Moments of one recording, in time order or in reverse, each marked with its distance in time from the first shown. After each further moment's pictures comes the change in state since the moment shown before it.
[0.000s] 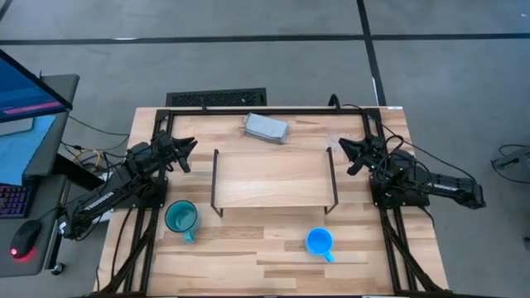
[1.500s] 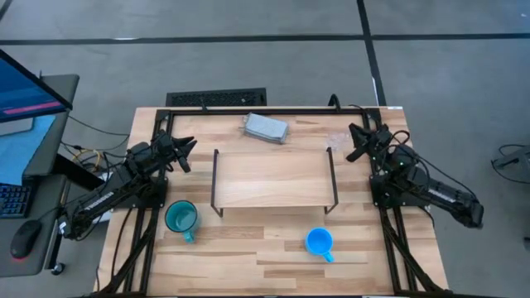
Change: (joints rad) left arm 0.000 0.000 0.000 0.000 -0.017 0.036; right arm -0.276 0.000 0.000 0.057 -0.032 -0.278
